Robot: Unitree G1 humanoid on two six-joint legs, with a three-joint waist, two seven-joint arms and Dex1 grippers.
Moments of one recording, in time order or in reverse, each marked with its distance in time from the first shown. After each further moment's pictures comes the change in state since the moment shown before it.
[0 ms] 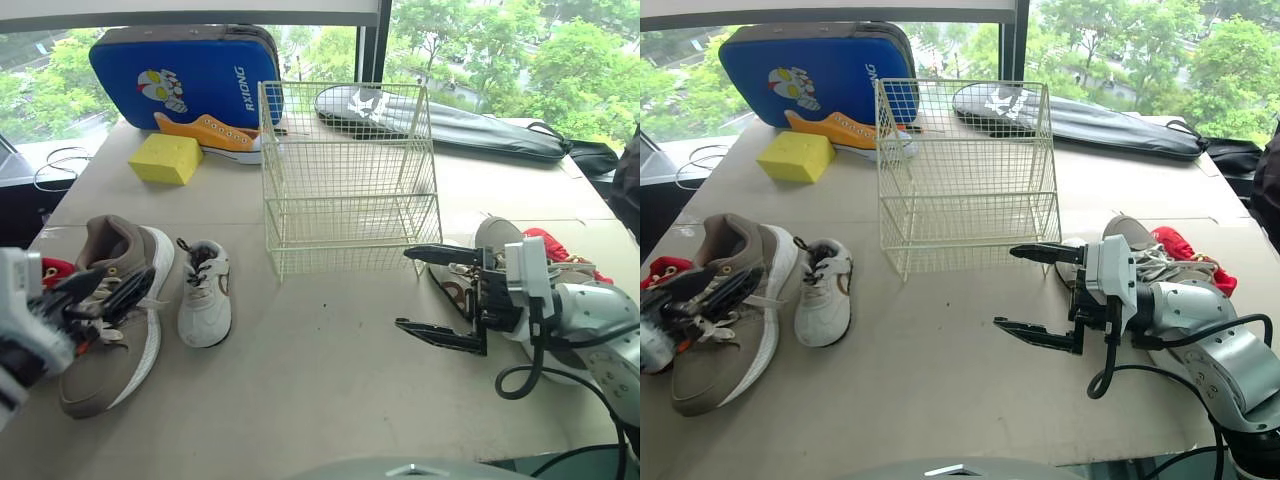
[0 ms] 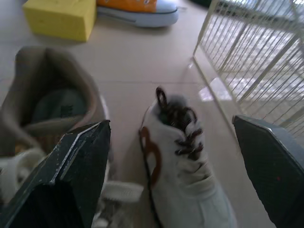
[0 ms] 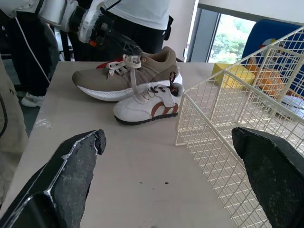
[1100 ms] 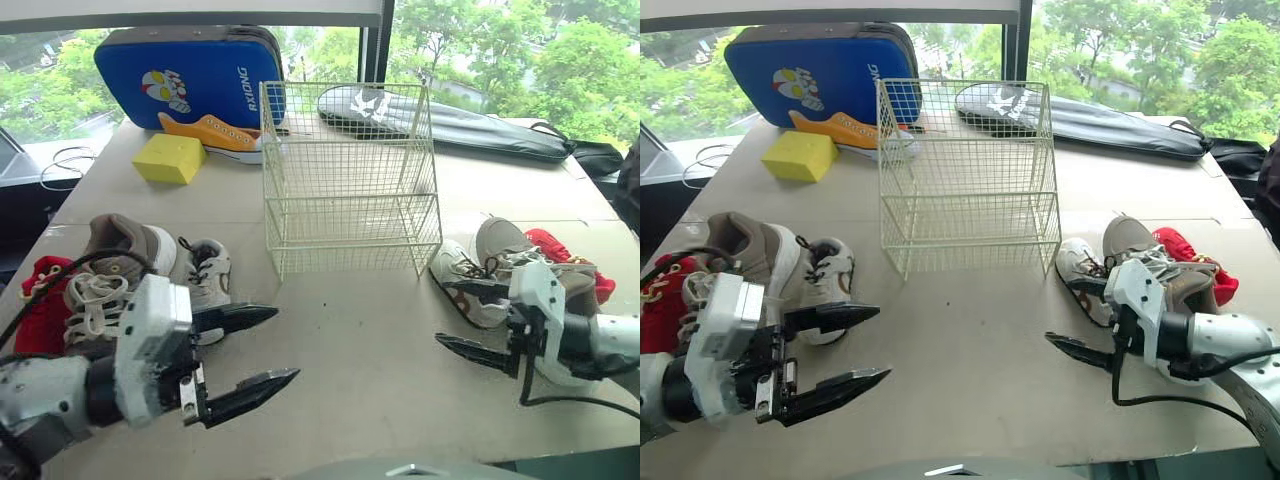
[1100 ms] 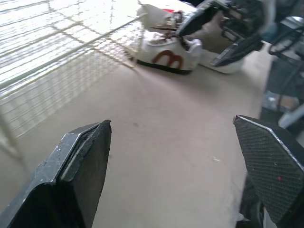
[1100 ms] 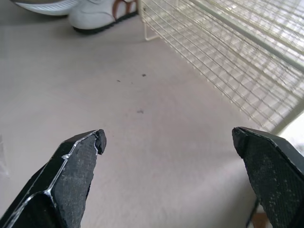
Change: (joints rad) left arm -0.150 0.176 -0.337 -0.295 0.028 -0.177 -0.606; right arm 0.327 -0.166 -0.241 -0.127 -0.036 0.279 -0.192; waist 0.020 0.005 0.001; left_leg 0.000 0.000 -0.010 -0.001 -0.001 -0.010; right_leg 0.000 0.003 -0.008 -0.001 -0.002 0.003
